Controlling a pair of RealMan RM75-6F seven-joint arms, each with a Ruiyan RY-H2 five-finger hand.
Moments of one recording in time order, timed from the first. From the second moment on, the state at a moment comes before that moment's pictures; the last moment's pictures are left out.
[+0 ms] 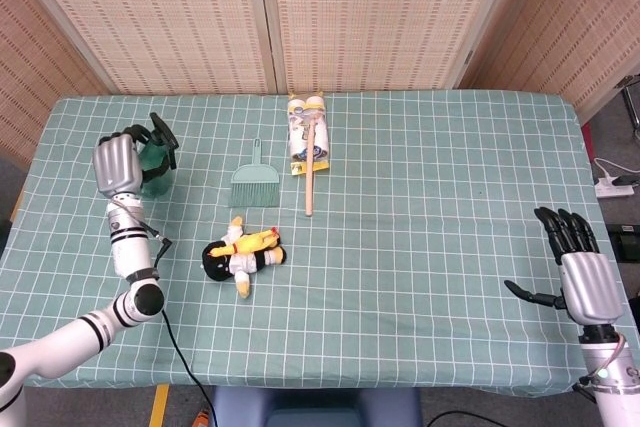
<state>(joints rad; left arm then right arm) -0.80 -1.65 -0.57 -1.12 0.72 1.18 0.43 0.13 -1.14 0.10 -1.63 -1.49 1.47 0.05</state>
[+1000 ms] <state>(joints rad) -0.84 -1.67 -0.74 -1.14 0.59 1.18 0.13 0.14 -1.15 0.11 -1.65 -1.45 1.45 -0.01</state>
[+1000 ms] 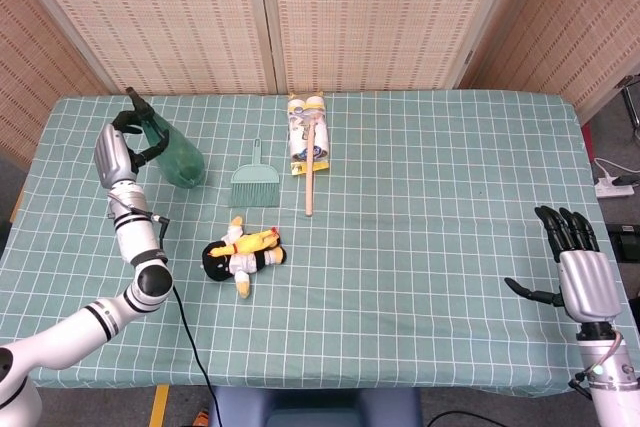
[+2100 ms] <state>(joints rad) -0.83 -1.78 -0.65 -0.86 0.77 1.11 -0.14 0.15 -1.13 0.13 -1.72 -1.35 1.39 -0.07</state>
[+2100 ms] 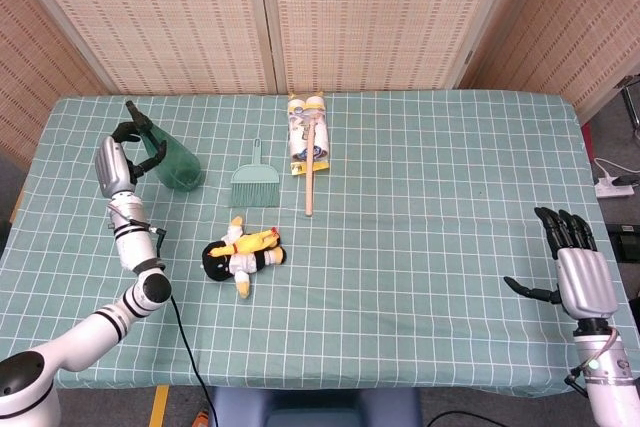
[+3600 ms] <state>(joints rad) -0.76 -1.72 -0.60 -0.97 0.84 1.07 -0.18 0.15 -1.13 0.13 -1.70 -1.38 1.41 -0.01</state>
